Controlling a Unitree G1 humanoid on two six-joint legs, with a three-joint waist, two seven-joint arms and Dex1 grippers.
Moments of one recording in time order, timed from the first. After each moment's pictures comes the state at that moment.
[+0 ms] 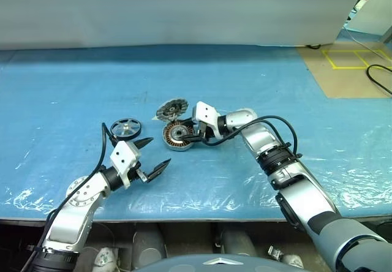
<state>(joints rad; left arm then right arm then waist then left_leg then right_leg) 0.11 0.48 -0.01 -0.25 -0.26 0.05 -0.73 -0.79 -0.24 0.35 0.56 -0.02 0.07 1.09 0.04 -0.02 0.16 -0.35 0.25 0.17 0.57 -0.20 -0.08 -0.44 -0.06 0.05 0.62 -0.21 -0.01</state>
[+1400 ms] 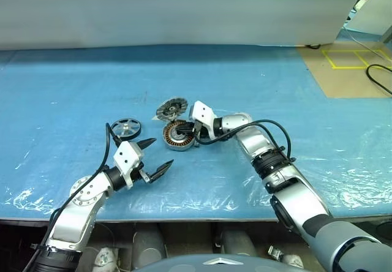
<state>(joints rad) 0.10 0.48 -0.03 -0.24 -0.26 0.05 -0.73 -0.78 -0.18 0.33 0.61 -0.04 0.04 0.97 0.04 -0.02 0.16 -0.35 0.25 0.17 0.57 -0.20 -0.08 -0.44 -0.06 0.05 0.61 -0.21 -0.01</state>
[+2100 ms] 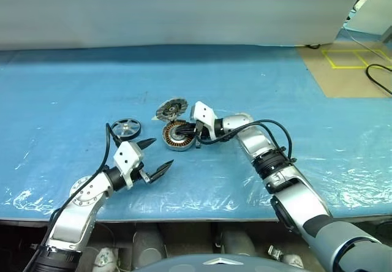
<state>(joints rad) 0.09 0.49 -0.03 -0.24 -0.26 0.05 -0.73 -0.76 -0.17 0.29 0.58 0.04 0.07 1.04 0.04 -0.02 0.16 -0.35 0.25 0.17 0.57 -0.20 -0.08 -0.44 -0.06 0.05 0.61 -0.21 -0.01</state>
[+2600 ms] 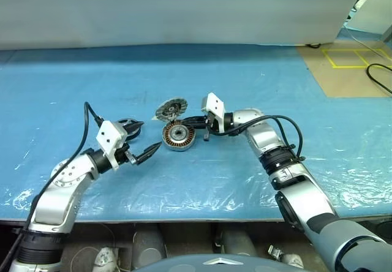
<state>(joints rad) -0.04 0.62 0.11 -0.24 -0.42 0.23 -0.80 -0.77 -0.25 0.25 0.57 0.07 0.05 1.12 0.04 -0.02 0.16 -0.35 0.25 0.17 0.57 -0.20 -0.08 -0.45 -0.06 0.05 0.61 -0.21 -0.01</state>
